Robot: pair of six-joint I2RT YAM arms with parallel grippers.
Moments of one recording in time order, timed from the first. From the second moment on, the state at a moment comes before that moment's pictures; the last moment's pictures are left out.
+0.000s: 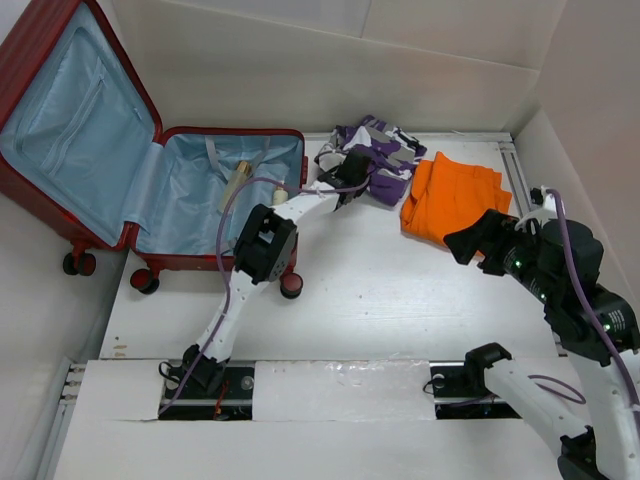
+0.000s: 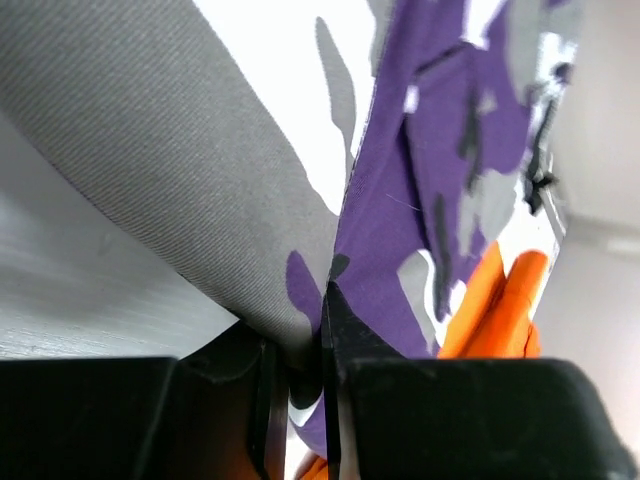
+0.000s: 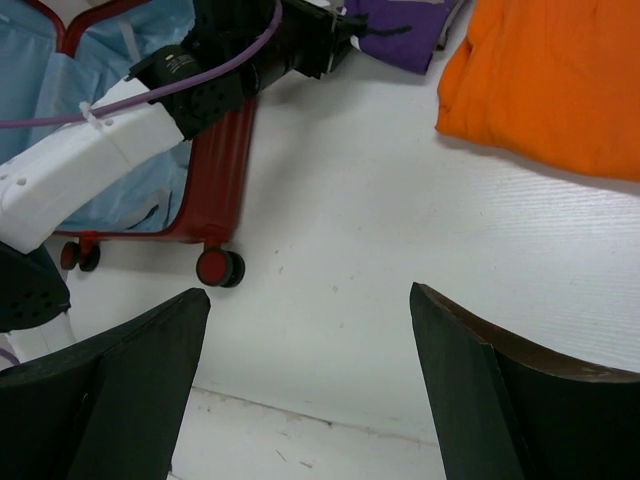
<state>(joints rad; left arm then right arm) -0.65 2.50 2.10 -0.28 -0.34 -1.37 0.33 0.68 1.26 -0.97 -0.01 0.55</state>
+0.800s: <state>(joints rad) -0.24 2.10 2.17 -0.31 0.29 -0.88 0.34 0.65 1.26 -0.96 -0.03 0.54</state>
